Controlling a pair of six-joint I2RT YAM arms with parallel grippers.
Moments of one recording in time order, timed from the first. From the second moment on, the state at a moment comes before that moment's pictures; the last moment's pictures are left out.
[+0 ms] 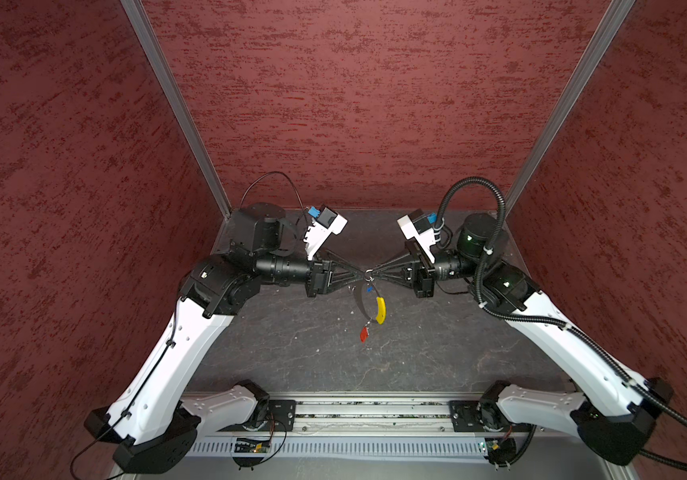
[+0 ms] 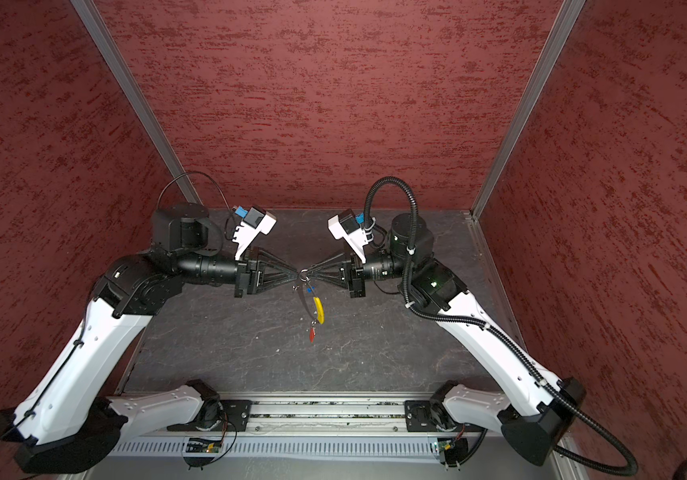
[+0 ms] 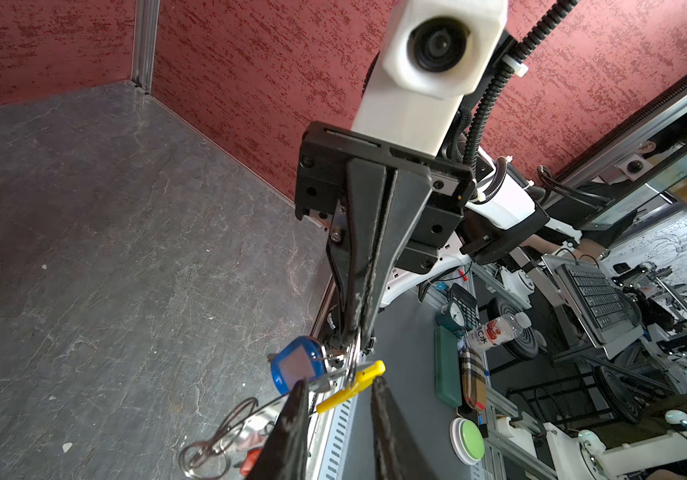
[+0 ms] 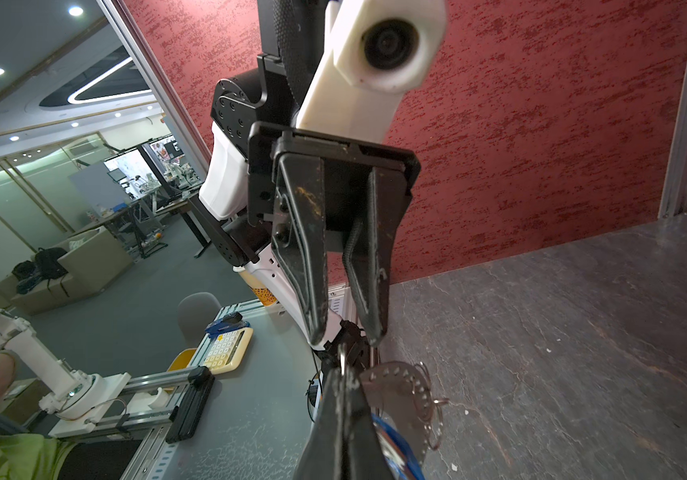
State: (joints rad) left arm -0.55 1.17 1.63 -0.93 0.86 -0.23; right arm 0.64 1.19 1.30 -0.15 -1.05 0.31
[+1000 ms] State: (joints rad) left arm -0.58 1.25 1.69 -0.97 0.92 -0.23; right arm 0.63 1.19 1.30 -0.21 -1.04 0.28
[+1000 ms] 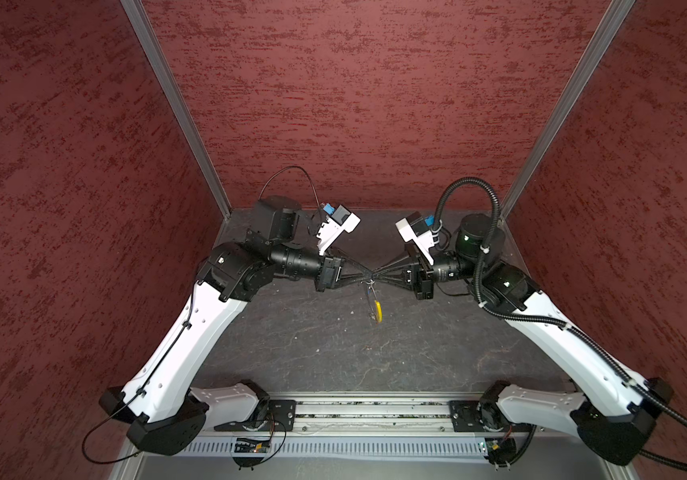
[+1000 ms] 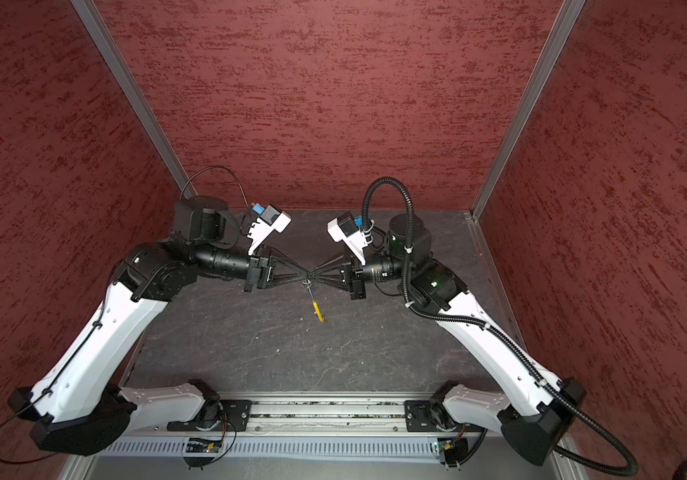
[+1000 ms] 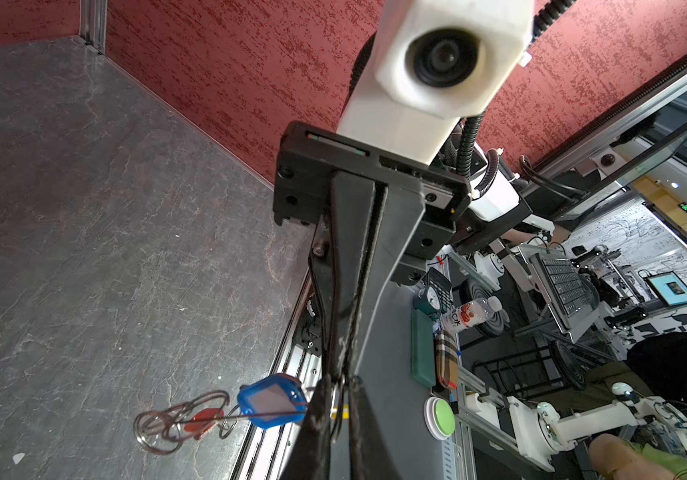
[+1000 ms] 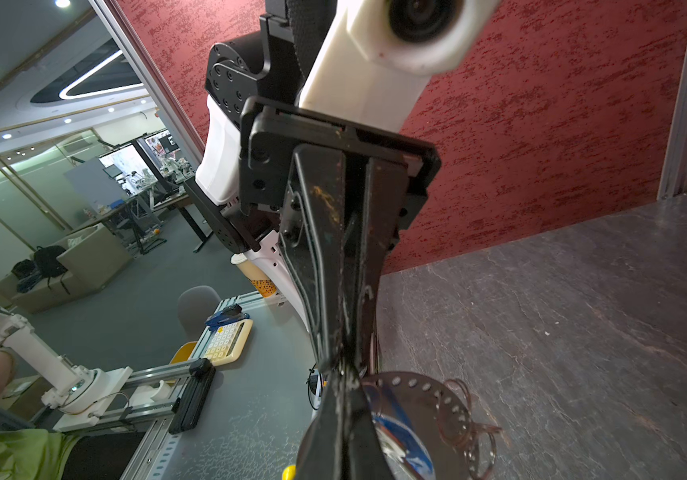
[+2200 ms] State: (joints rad) left arm -0.57 1.19 1.62 -0.83 0.89 -0.25; right arm 0.63 1.08 1.16 -0.14 -0.86 0.28
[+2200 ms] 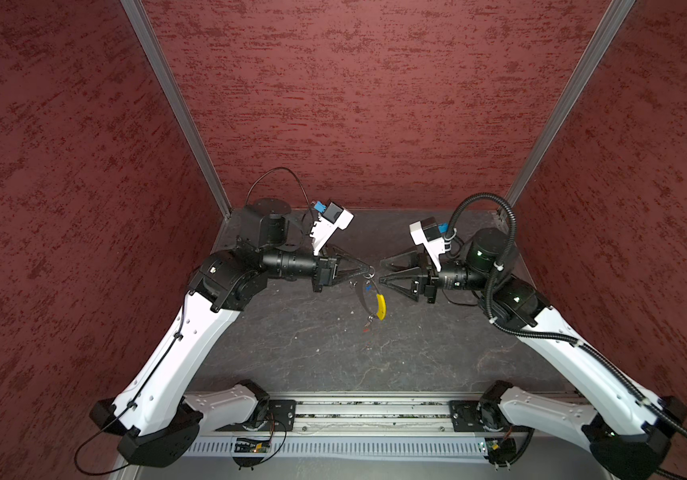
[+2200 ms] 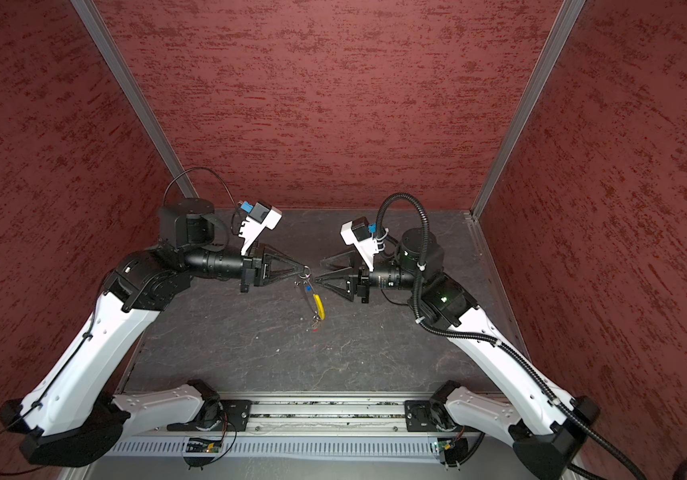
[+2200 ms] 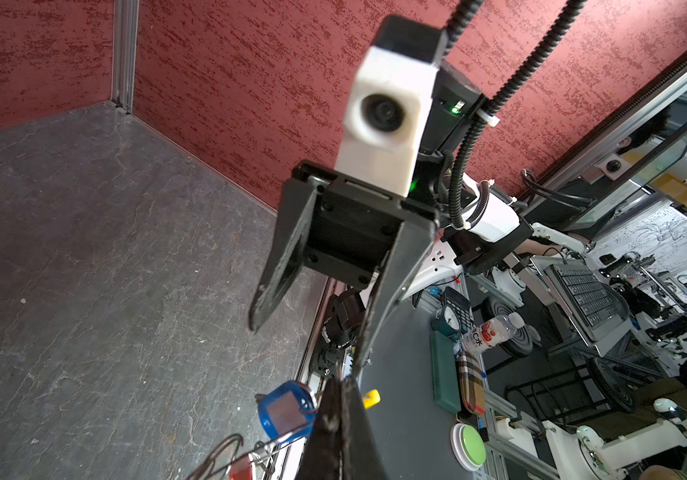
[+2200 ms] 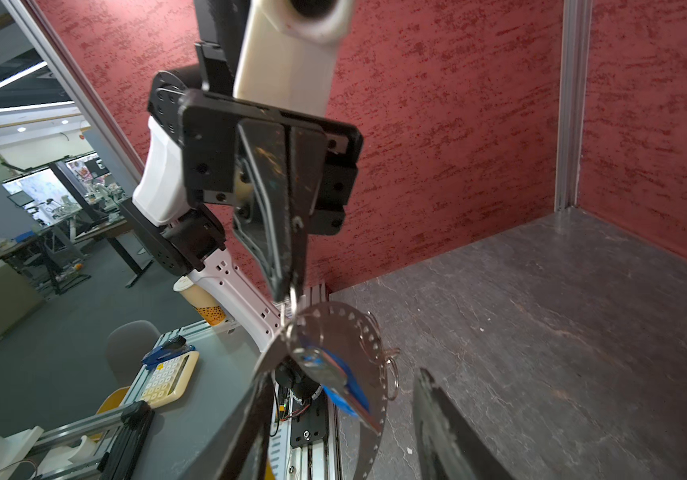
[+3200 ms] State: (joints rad) left arm -0.57 1.18 1.60 -0.79 0.95 -0.28; right arm 0.70 1.15 1.20 -0.14 -0.88 0.20
